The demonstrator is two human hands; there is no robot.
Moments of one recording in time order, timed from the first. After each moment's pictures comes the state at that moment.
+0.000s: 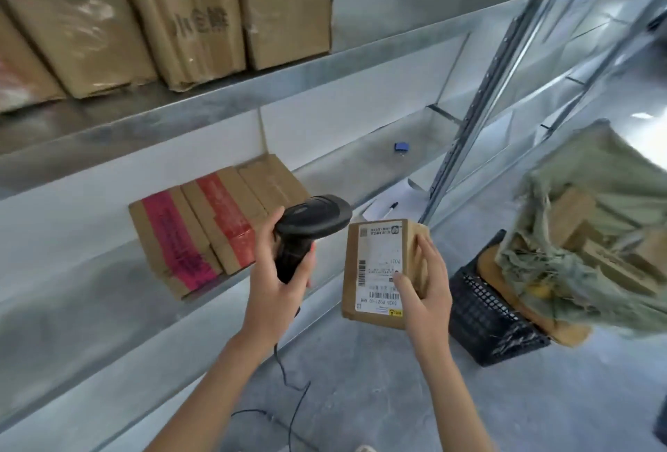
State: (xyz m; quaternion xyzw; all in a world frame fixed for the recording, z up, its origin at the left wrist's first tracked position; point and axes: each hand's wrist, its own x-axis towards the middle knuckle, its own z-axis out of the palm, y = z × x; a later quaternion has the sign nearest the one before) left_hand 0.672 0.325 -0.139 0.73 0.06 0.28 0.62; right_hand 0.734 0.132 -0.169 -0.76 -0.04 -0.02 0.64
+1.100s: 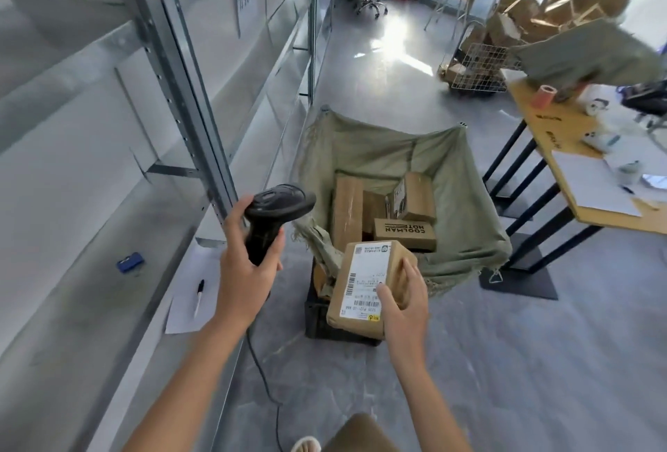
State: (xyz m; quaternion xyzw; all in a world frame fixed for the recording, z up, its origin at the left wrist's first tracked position) left_hand 1.070 0.063 -0.148 0.76 -0.16 0.05 0.62; right_hand 0.949 -0.125 -0.219 -0.70 0.36 -0.22 0.58
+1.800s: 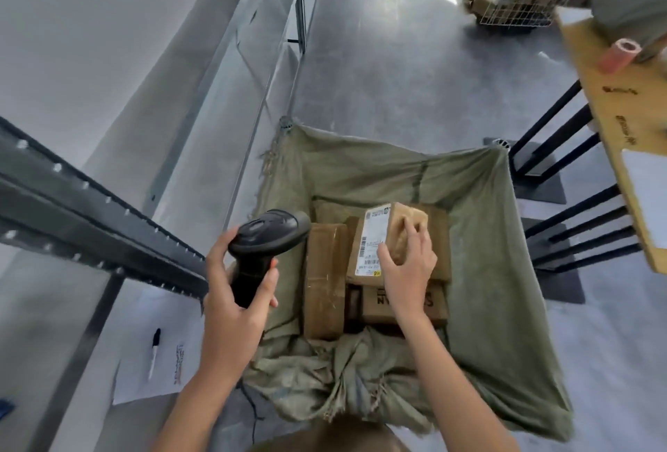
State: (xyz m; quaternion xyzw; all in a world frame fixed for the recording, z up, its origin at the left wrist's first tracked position) left_hand 1.260 -0.108 -0.192 0.77 -0.07 -0.04 0.64; right_hand 1.230 -0.340 -0.280 -0.79 0.39 -0.14 0.45
